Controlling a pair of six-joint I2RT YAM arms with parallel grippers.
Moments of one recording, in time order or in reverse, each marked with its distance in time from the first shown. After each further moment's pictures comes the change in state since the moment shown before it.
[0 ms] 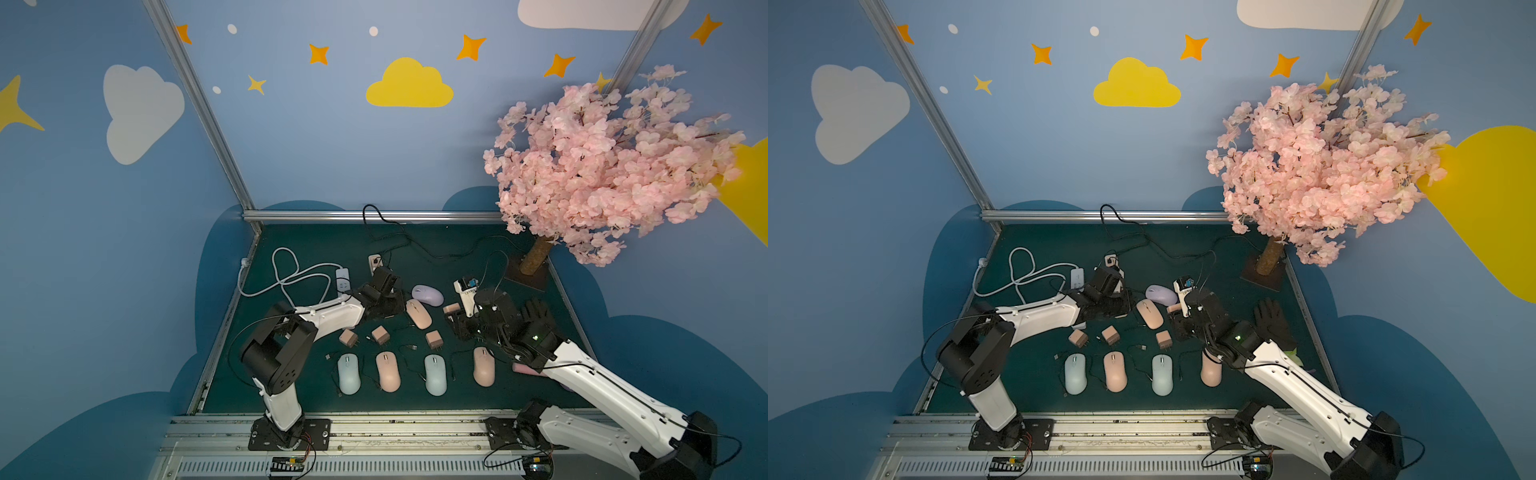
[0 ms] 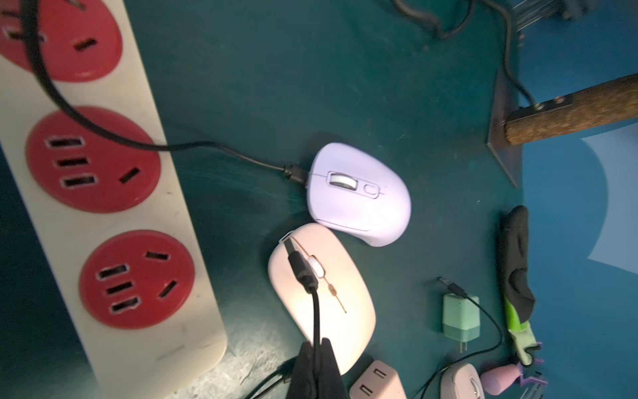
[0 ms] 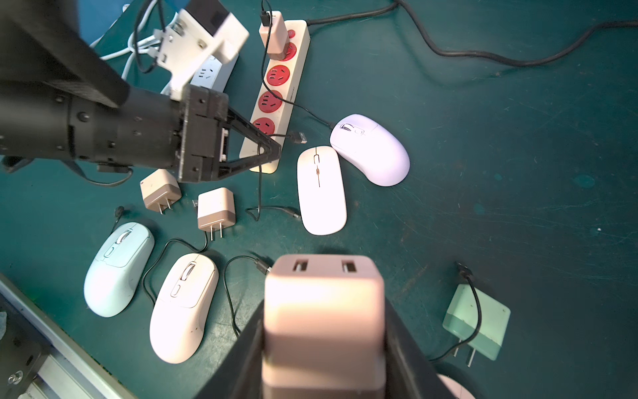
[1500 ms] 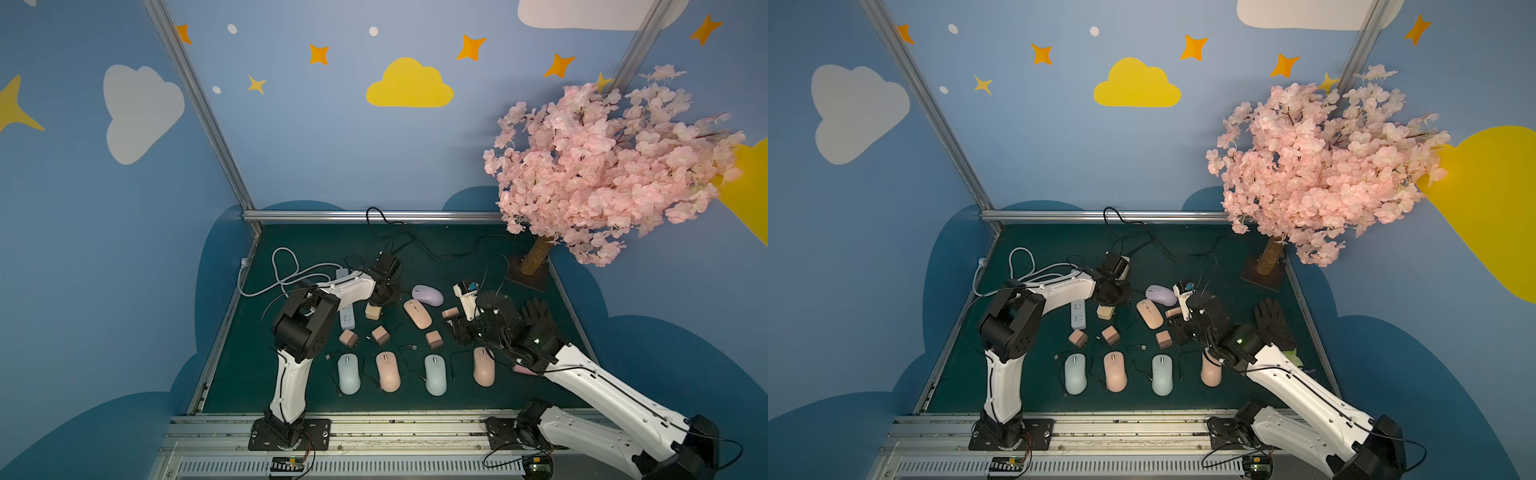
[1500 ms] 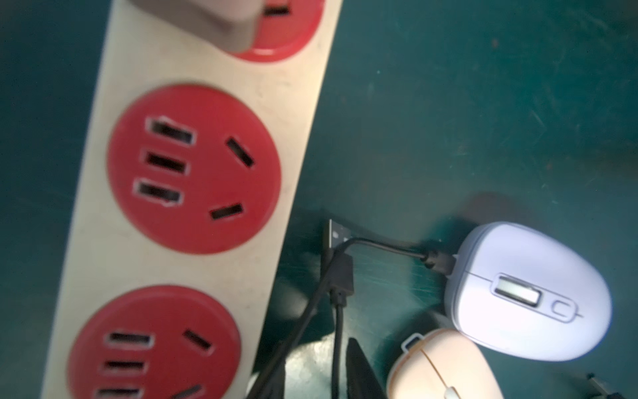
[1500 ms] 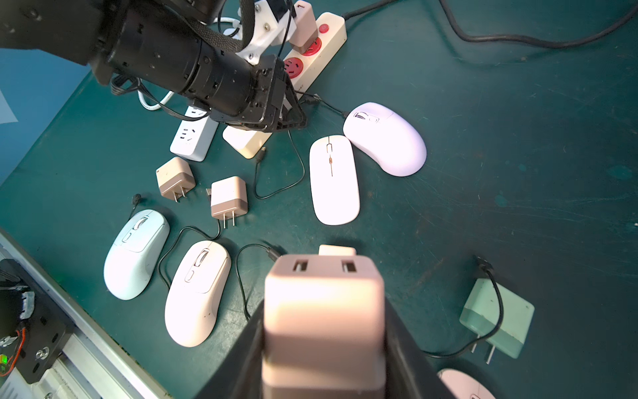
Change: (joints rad) left arm 0.090 0.282 0.340 -0.332 -0.088 0.107; right arm -0.001 -0.023 -0.033 0.008 -0.051 0.010
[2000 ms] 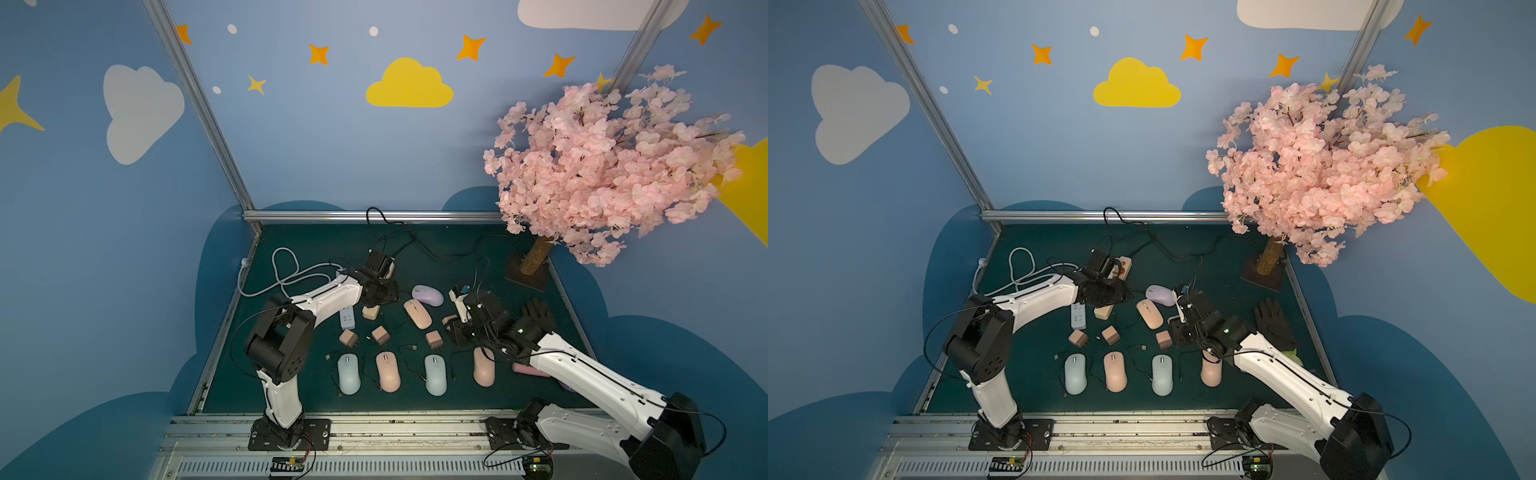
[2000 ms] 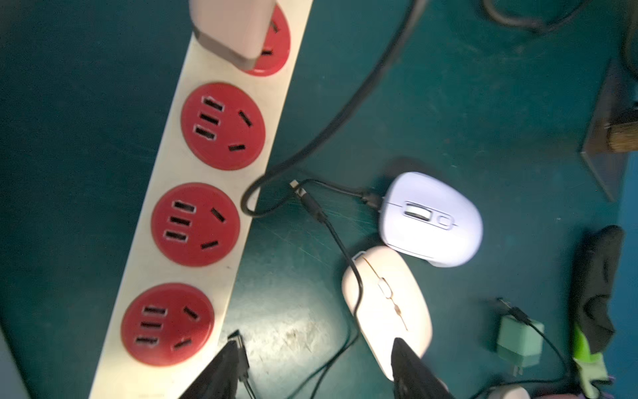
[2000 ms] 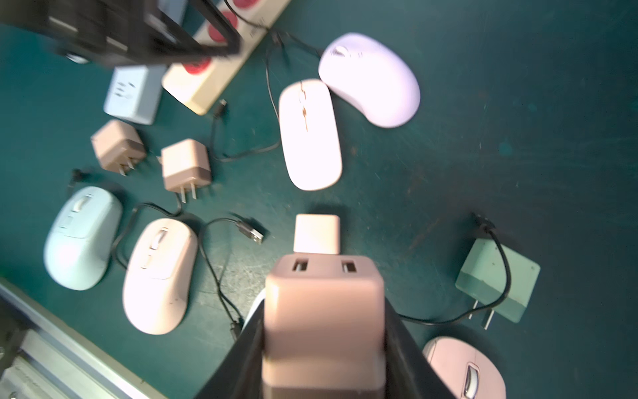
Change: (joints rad) left arm -0.007 -0.267 -0.147 -0.002 0.060 -0.003; right arm -0.021 0.153 0.026 -0.091 -0.001 0.030
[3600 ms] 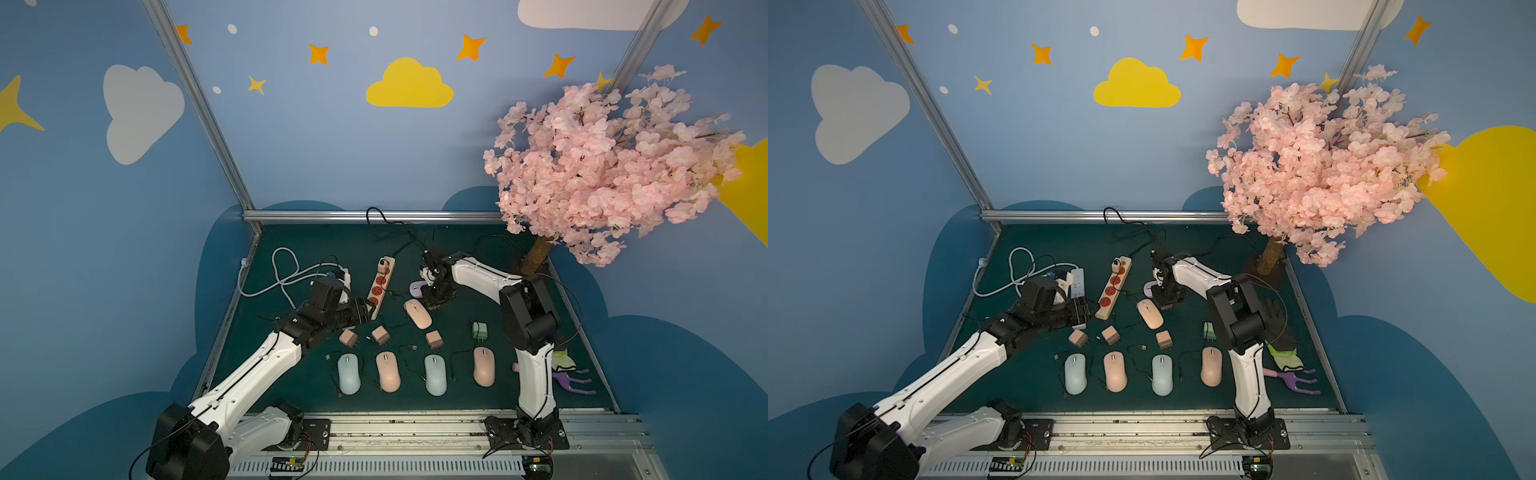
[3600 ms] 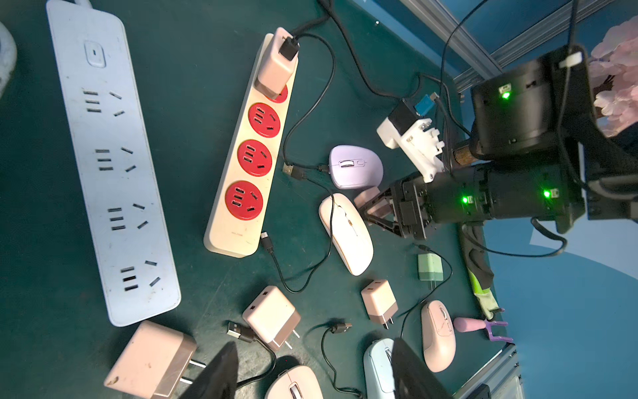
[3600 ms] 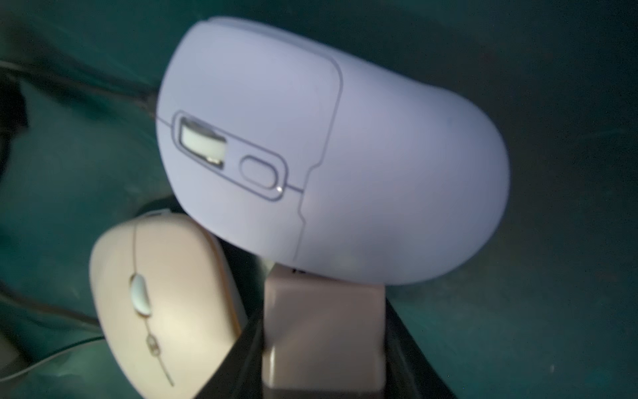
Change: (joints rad) left arm 0.089 -0.707 -0.483 0.068 0.069 0.014; right arm -0.179 1.010 0.791 -0.232 -0.119 -0.201
